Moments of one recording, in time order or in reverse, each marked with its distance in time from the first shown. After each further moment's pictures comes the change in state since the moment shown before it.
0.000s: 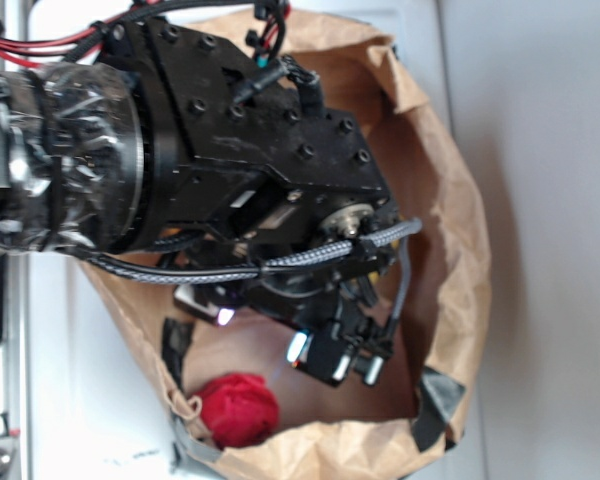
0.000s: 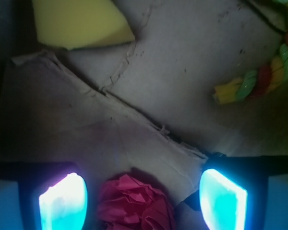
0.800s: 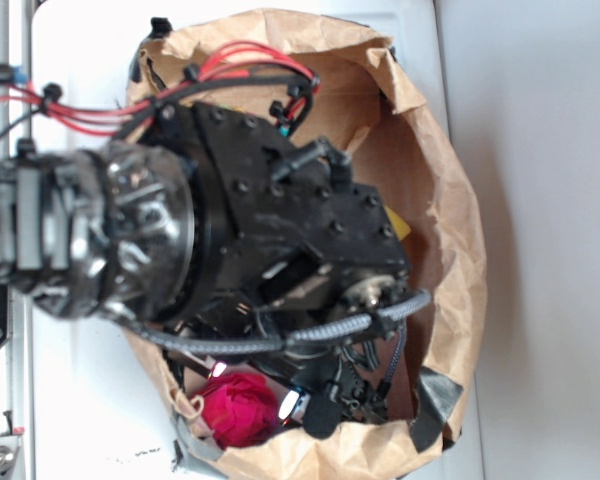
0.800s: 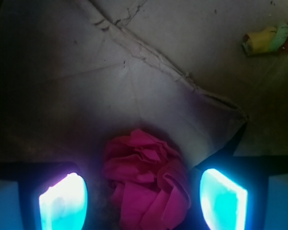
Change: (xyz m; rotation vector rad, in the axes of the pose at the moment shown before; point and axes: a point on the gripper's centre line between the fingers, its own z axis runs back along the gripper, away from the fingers) arm -0.033 -0.010 -0.013 0.037 0.105 -0.068
